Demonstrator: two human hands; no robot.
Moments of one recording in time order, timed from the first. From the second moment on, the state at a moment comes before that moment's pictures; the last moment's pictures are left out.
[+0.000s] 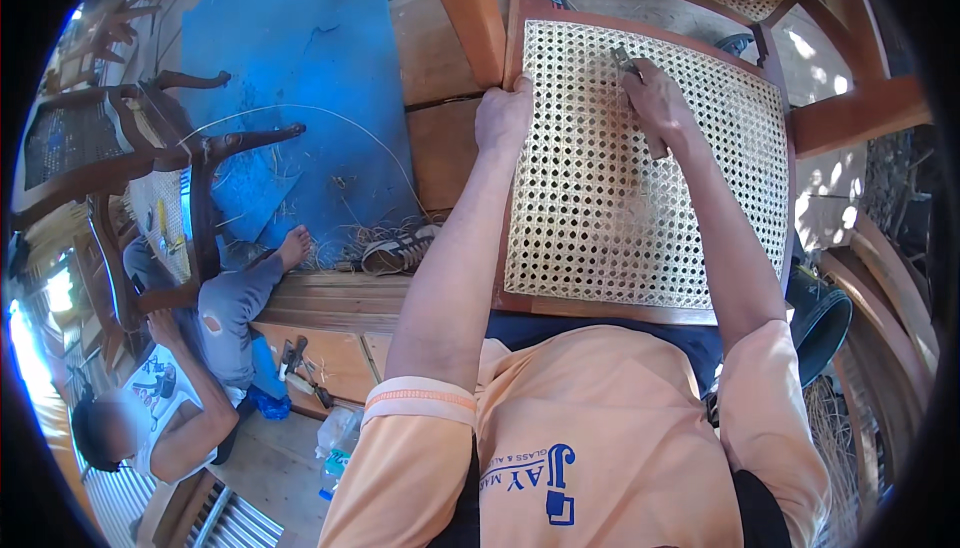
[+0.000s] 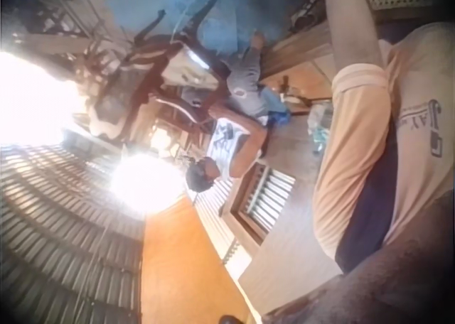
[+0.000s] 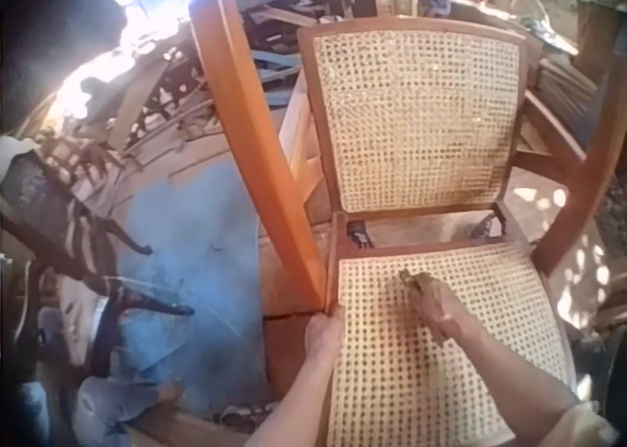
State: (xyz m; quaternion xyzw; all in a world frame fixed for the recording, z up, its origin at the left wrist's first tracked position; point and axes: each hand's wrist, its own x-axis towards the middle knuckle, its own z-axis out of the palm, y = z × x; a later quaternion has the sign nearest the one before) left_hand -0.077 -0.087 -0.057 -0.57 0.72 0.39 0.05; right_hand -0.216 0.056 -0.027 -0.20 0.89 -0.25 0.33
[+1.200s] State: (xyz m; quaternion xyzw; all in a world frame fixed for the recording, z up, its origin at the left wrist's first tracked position) left_hand -0.078 -0.087 -0.063 -0.56 0.74 0.37 0.05; right_hand -0.182 0.023 -0.032 -0.34 0.91 -0.10 0.23
